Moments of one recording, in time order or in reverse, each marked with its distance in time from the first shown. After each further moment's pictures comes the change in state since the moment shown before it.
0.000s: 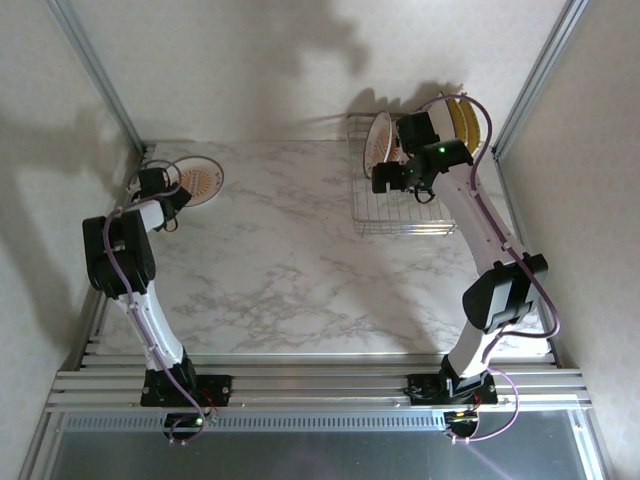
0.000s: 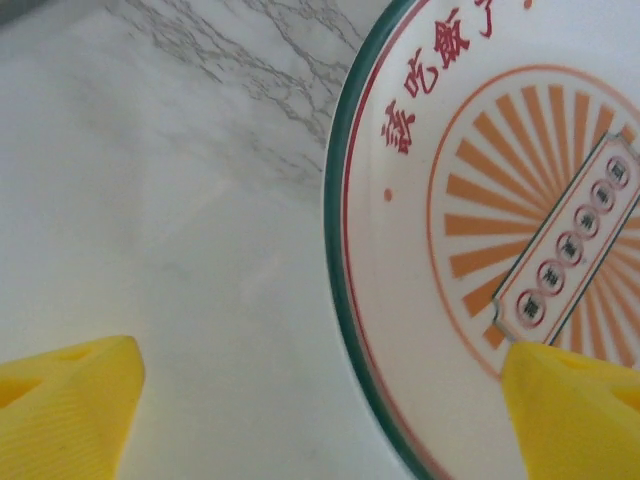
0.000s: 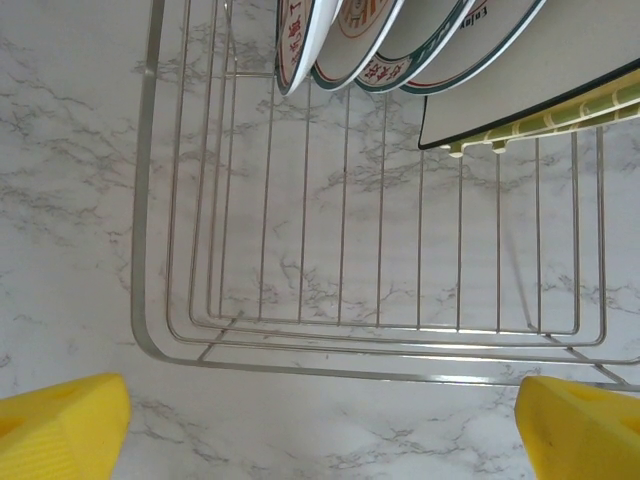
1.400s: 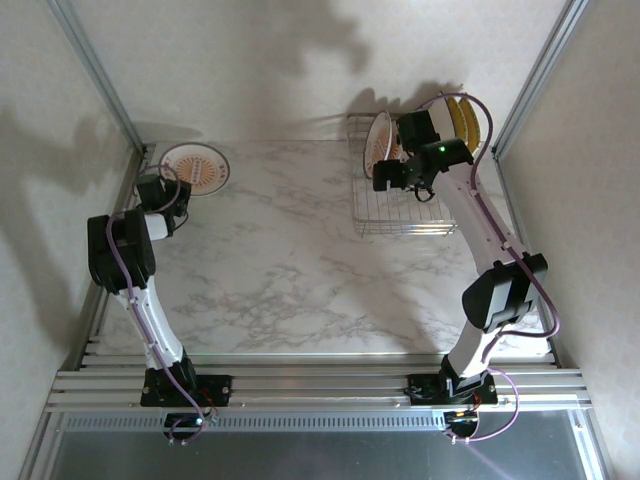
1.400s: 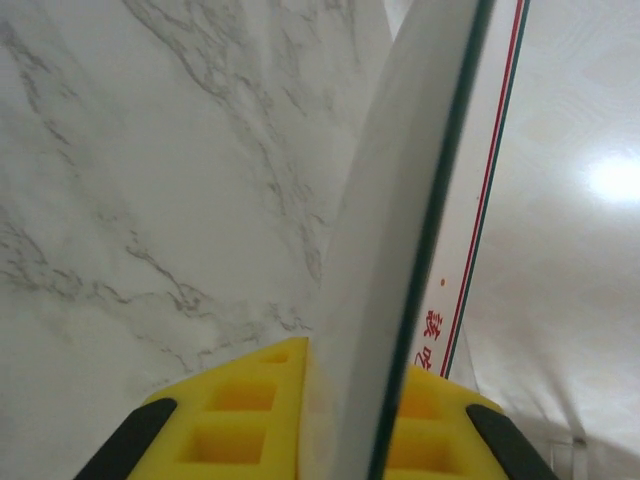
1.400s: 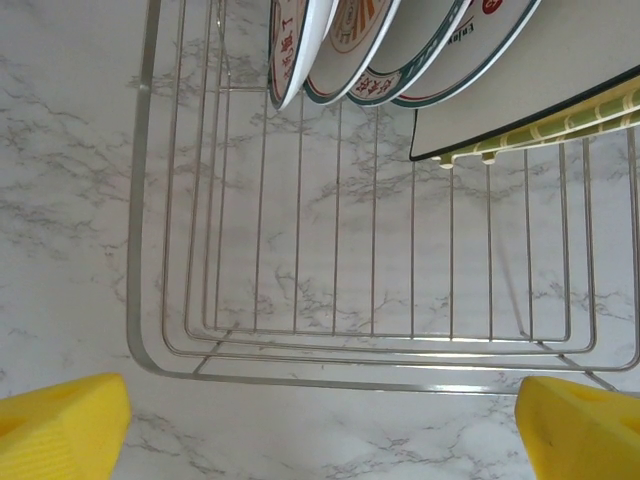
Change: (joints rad) left arm 0.024 0.080 -0.120 0.571 0.421 -0.480; right arm -0.001 0.012 0.020 0.003 0.016 0.004
